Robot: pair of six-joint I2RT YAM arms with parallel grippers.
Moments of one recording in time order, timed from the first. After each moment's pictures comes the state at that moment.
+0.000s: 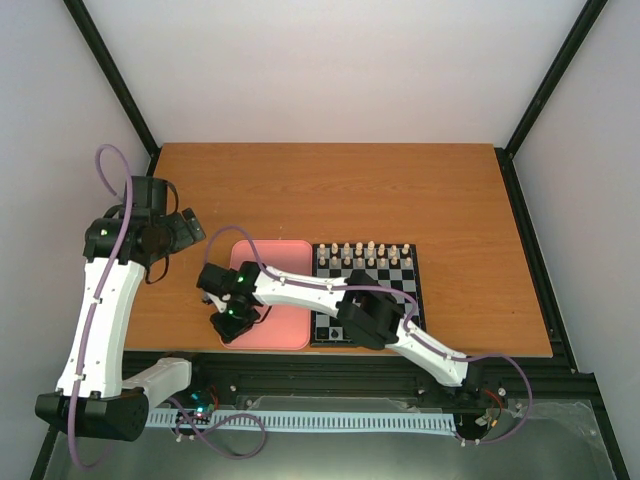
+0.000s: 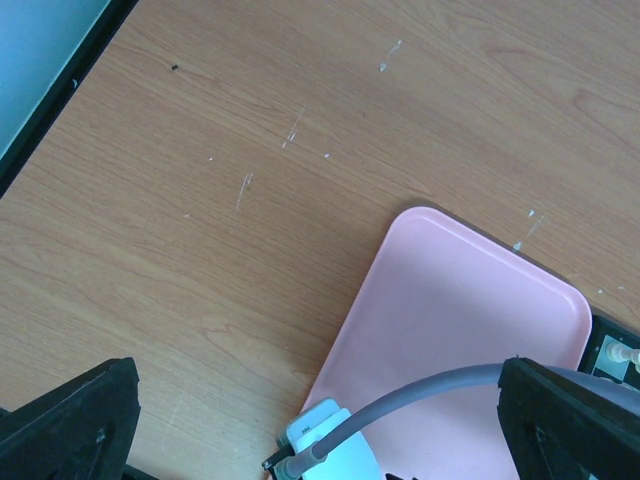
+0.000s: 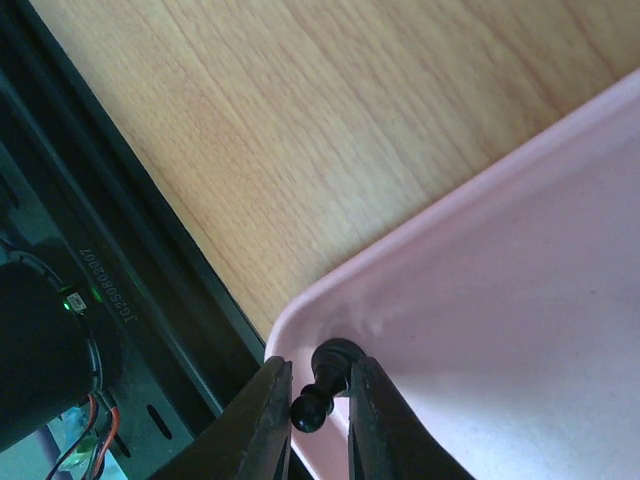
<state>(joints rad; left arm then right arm) -0.05 1.08 1.36 -1.28 -0.17 -0.55 1.25 2.49 2.18 -0.94 -0.41 0.49</state>
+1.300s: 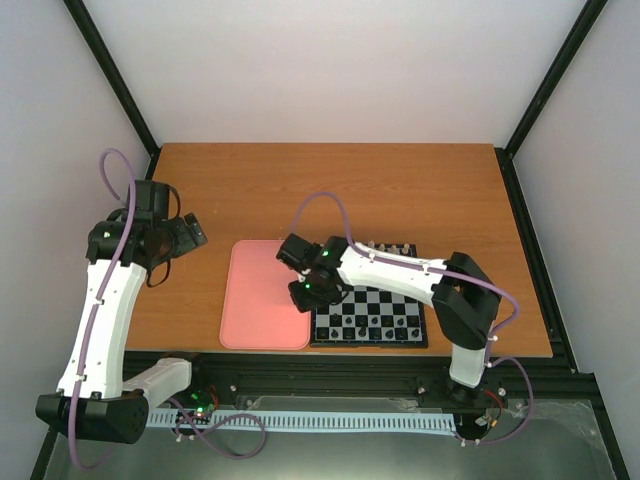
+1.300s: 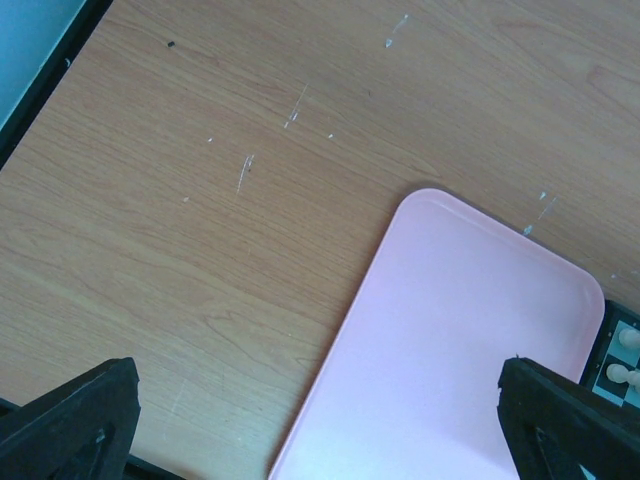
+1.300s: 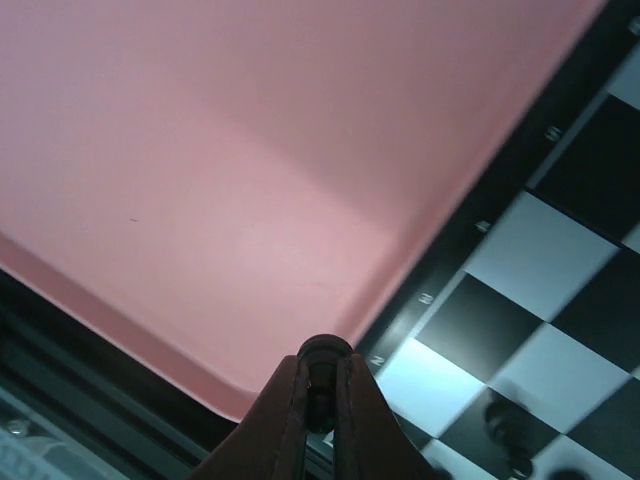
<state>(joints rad) -0.05 1.07 1.32 -1.28 -0.16 -0.55 1.06 1.85 1.44 -0.88 -0.14 0.58</state>
